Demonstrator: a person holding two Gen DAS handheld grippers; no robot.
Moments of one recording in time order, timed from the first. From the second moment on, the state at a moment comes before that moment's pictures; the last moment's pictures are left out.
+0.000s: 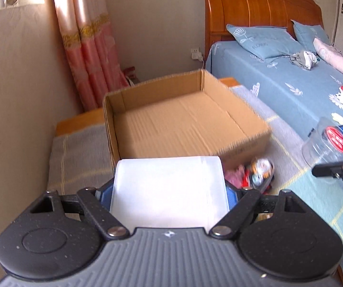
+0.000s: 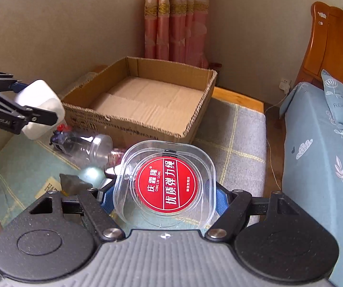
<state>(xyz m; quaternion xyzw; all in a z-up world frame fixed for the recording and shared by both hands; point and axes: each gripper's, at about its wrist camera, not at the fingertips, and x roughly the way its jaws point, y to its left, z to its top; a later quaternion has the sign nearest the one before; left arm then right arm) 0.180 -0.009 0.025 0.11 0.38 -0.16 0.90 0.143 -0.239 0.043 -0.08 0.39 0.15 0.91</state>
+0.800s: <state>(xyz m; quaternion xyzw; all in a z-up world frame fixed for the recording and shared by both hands) 0.313 -0.017 0.003 0.08 0.39 -0.09 0.91 0.205 -0.224 0.067 -0.09 0.37 0.16 0.91</state>
